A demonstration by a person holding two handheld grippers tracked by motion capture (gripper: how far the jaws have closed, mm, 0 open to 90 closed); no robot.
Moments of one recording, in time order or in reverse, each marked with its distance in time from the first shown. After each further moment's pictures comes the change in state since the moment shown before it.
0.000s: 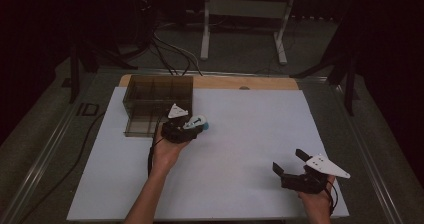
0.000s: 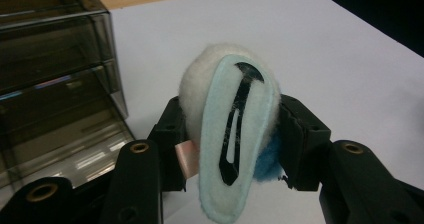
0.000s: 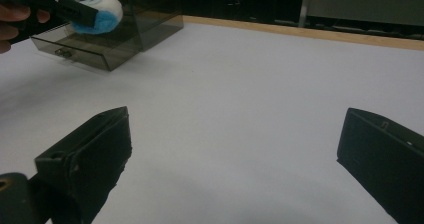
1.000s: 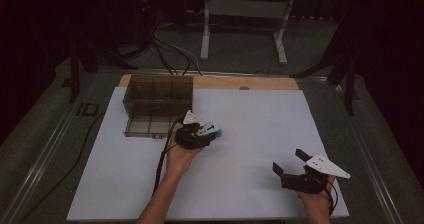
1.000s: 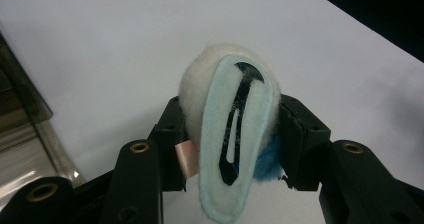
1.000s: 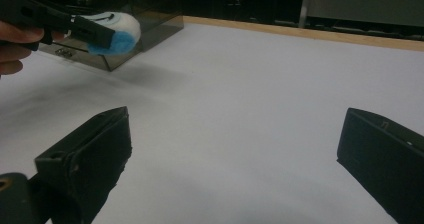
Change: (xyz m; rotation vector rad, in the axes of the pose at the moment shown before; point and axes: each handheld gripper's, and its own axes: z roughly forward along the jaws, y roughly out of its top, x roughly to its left) left arm -0.033 -0.007 0.025 0.026 -0.064 0.001; right arm 0.000 0.000 0.000 -0.002 0.002 -0.001
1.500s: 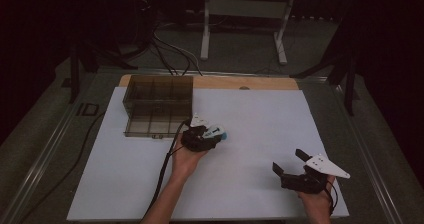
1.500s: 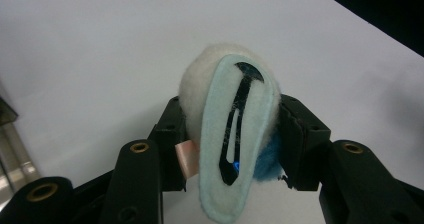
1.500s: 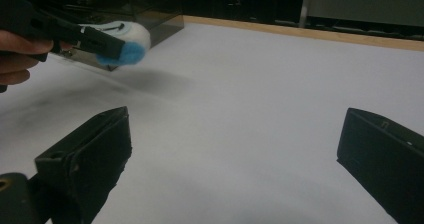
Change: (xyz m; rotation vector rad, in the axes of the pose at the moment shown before) left arm -0.014 -0.003 0.013 0.013 -0.007 0.010; right arm 0.000 0.000 0.000 0.002 0.000 -0.001
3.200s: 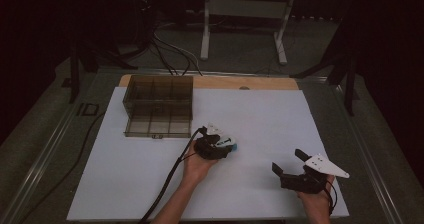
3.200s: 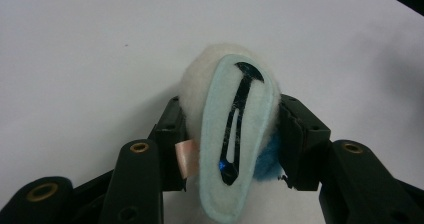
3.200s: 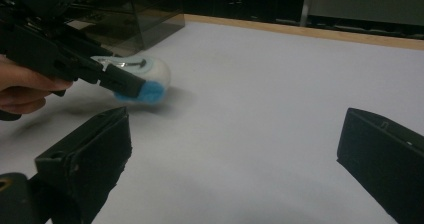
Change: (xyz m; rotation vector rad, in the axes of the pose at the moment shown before) left arm -0.025 -0.013 0.033 0.078 -0.042 0.046; right arm 0.000 0.000 0.001 0.004 0.003 -0.006
